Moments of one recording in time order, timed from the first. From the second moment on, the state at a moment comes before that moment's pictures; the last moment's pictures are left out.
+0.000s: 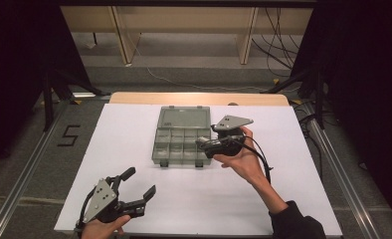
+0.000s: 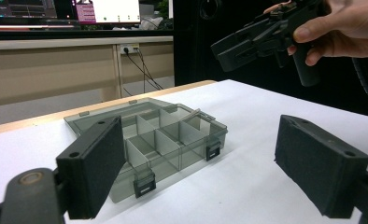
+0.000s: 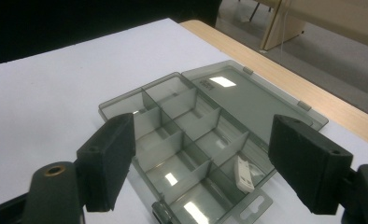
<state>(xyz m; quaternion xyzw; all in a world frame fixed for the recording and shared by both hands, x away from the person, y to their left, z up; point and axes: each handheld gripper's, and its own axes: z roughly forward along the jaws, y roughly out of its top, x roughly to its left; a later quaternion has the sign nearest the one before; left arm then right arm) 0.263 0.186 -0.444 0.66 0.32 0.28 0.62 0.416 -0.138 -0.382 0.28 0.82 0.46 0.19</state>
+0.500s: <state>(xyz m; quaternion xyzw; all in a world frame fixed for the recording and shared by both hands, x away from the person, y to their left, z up) 0.263 0.186 -0.444 0.66 0.32 0.28 0.62 0.399 -0.142 -0.384 0.27 0.81 0.49 0.19</state>
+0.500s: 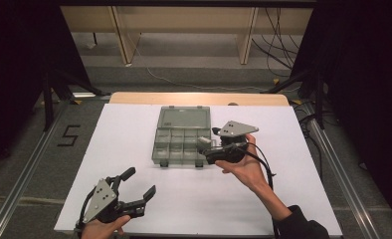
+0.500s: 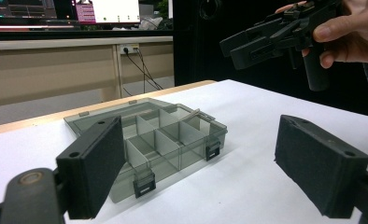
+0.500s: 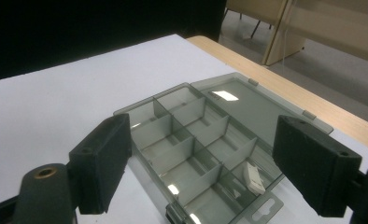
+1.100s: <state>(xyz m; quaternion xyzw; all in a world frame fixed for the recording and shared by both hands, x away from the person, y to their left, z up) 0.264 0.186 -0.444 0.66 0.32 0.28 0.62 0.384 -0.150 -0.387 0.26 0.79 0.52 0.21</state>
